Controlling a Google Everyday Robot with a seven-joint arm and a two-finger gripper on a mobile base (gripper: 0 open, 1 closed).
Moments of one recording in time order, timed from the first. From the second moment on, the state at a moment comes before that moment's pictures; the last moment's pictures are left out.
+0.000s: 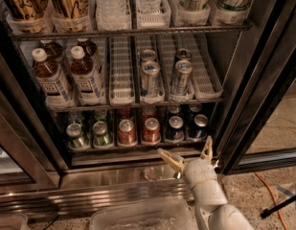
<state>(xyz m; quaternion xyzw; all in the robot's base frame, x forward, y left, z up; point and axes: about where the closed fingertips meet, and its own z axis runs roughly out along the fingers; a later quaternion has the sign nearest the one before) 0.535 -0.147 0.659 -0.08 0.68 0.07 0.72</state>
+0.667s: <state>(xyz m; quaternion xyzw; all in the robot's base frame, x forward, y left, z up) 0.543 -0.161 0.637 -0.06 0.69 0.06 0.72</state>
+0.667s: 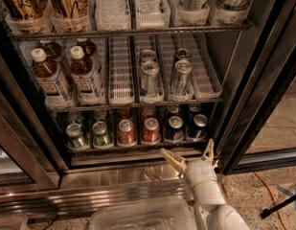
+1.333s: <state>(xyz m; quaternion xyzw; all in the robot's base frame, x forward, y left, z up) 0.548 -0.188 0.607 -0.03 0.70 0.05 0.71</state>
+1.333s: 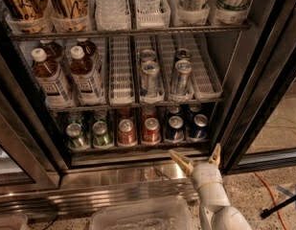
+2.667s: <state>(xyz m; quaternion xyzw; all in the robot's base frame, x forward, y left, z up) 0.560 -0.211 0.578 -0.04 0.70 0.07 0.71</state>
